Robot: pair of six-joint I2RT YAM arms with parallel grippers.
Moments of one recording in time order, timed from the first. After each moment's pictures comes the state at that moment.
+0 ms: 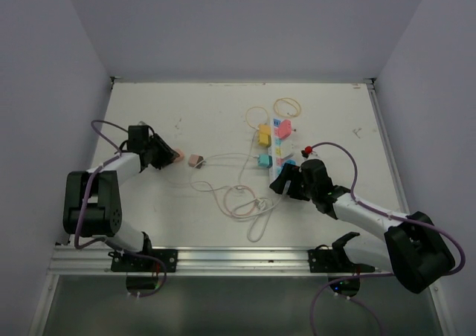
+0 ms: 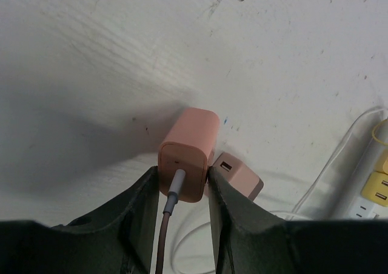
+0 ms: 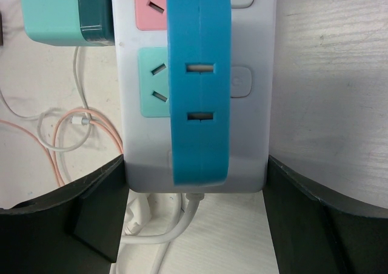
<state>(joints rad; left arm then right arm) 0.03 1.53 0.74 -0.10 0.22 -0.76 0.50 1.16 0.39 0.03 -0.03 0.73</state>
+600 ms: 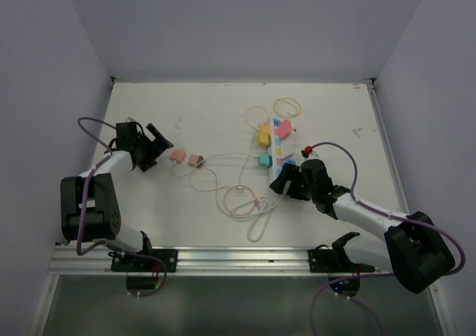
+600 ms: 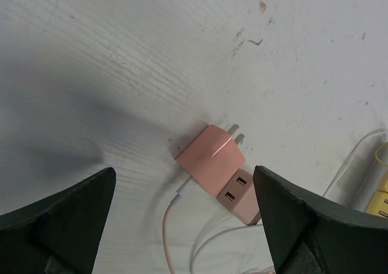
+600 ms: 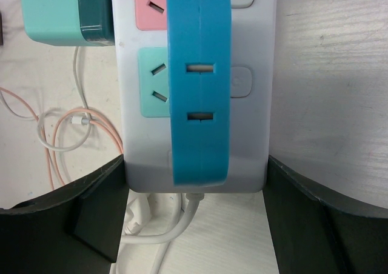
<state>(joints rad) 0.12 1.54 0.78 -0.12 0.22 -0.69 0.50 1.16 0.39 0.03 -0.03 0.73</state>
